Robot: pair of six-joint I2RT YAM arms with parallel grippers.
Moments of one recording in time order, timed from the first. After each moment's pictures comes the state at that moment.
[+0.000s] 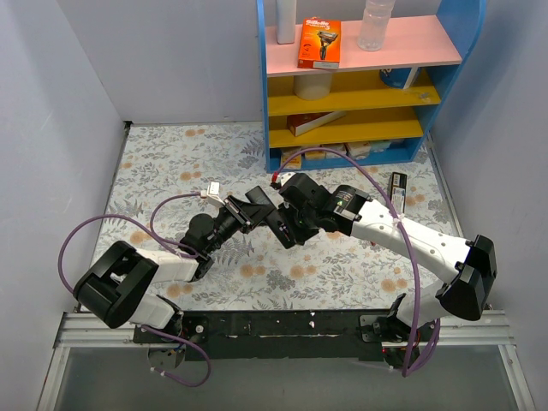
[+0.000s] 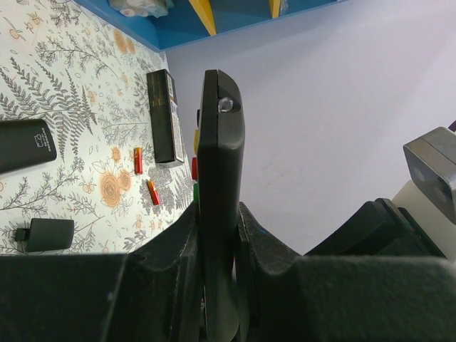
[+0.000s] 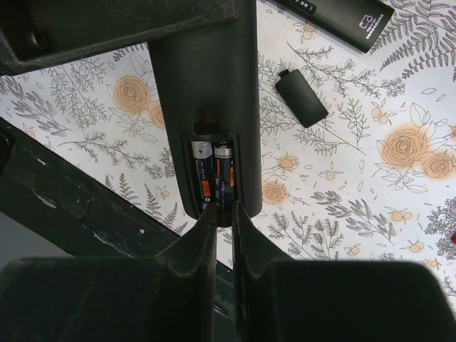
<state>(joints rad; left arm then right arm) -0.60 1.40 0.31 1.16 0.20 -1.34 1.01 1.45 1.36 -0.91 0.09 0.37</state>
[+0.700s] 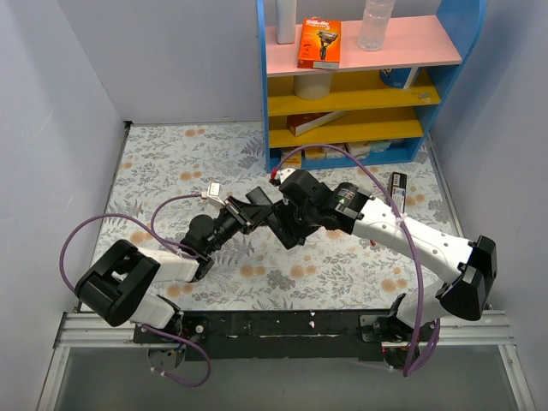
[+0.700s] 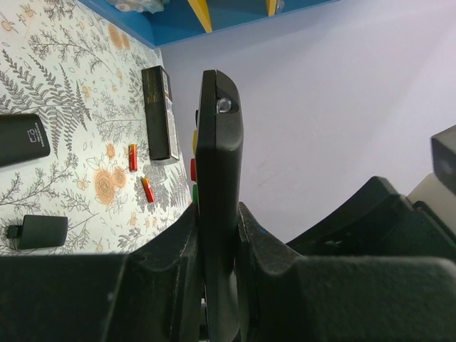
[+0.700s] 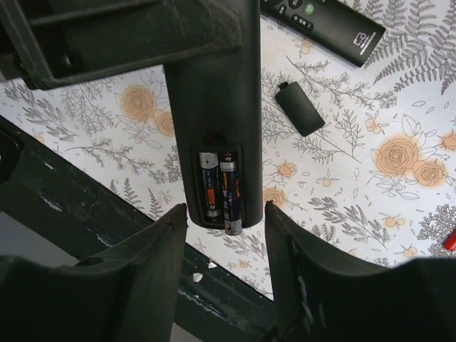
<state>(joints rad) -0.60 1.42 0.31 1.18 0.20 -1.36 1.01 1.45 1.38 -0.91 0.09 0.36</state>
